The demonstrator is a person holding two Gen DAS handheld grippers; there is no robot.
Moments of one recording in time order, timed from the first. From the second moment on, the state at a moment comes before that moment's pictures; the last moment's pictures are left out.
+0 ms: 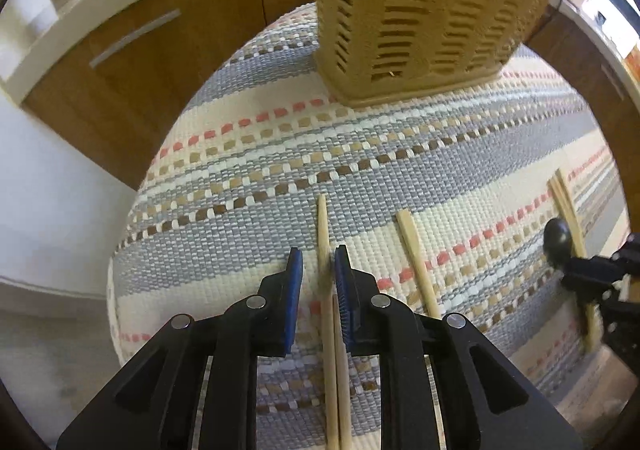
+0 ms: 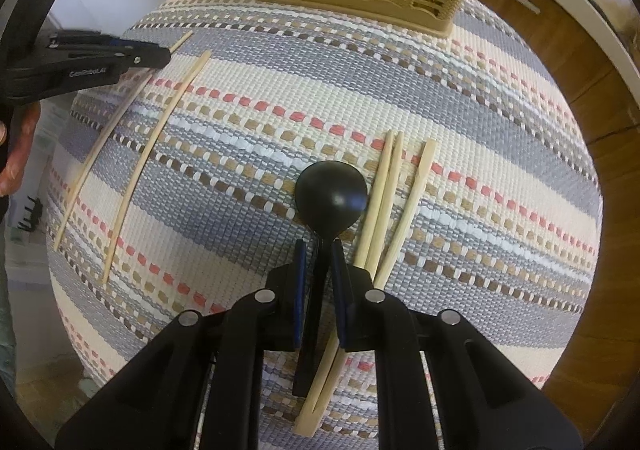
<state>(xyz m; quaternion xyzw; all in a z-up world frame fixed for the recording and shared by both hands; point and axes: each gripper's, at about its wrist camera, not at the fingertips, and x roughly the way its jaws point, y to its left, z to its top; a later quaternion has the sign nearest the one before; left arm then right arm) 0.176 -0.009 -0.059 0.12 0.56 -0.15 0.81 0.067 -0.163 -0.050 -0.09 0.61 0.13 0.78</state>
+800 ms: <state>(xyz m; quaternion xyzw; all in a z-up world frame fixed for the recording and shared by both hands) 0.145 -0.010 0.146 -0.03 0.25 -0.29 0.92 0.093 -0.180 0.121 0.03 0.35 0.24 0.90</state>
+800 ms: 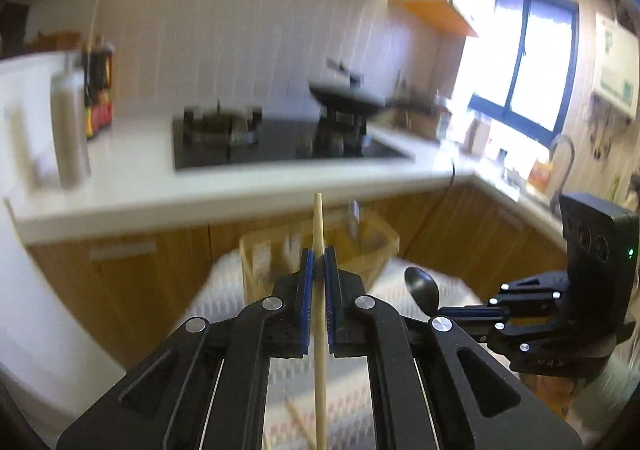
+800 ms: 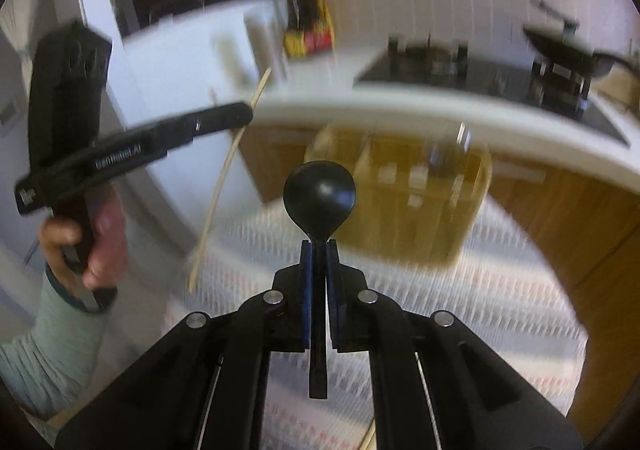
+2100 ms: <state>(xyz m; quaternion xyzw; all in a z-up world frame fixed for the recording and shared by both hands) 0.239 -0.027 0.110 -0.11 0.08 -0.24 0.96 0.207 -0.248 0.086 0.04 0.18 0.17 0.97</state>
